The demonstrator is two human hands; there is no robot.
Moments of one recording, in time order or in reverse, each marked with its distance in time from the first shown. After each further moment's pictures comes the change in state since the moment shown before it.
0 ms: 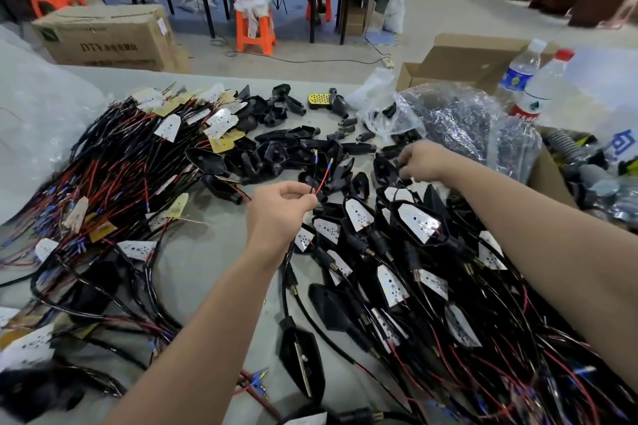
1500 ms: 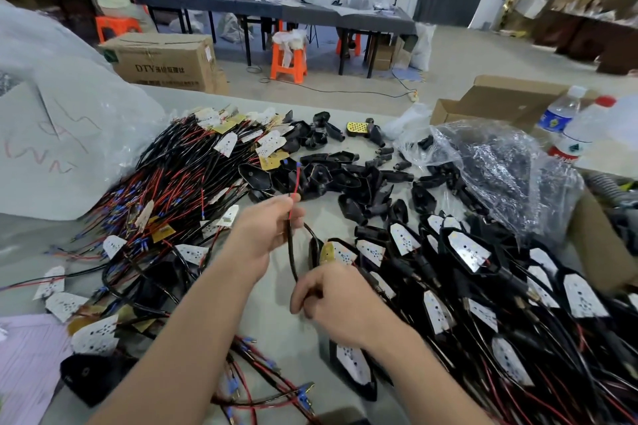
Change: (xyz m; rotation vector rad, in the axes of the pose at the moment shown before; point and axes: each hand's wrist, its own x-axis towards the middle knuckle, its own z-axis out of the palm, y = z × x) left_hand 0.004 0.001 -0.090 -0.431 -0.097 -0.245; right_hand -0.170 -0.175 0.128 0.456 -0.134 -0.392
